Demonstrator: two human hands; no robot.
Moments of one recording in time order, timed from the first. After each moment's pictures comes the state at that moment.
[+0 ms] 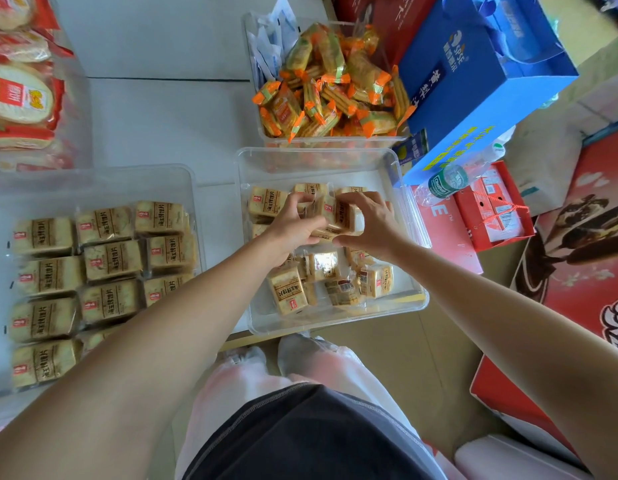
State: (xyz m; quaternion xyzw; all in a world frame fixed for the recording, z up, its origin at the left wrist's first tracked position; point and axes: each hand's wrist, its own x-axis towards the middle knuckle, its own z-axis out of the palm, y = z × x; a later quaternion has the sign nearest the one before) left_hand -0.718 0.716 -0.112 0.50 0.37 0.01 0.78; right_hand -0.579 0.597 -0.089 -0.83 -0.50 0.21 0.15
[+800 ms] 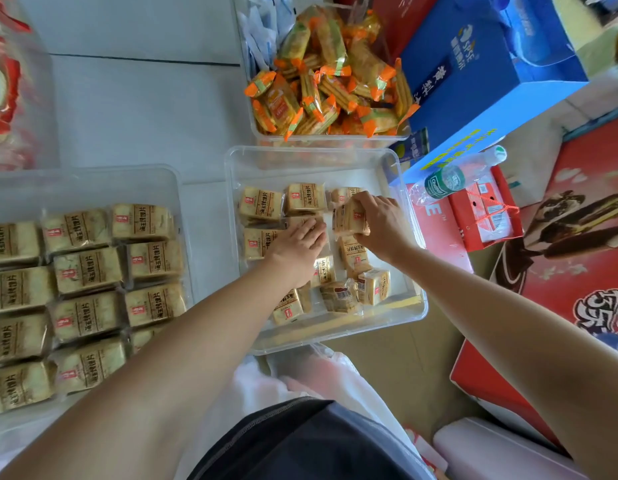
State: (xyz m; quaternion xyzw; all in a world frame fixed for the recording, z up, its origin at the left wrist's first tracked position) left_hand -0.710 0.705 -0.157 0.95 0.07 -0.28 0.12; right_hand -0.546 0.600 -0.122 -0.84 -0.53 0.07 0.04
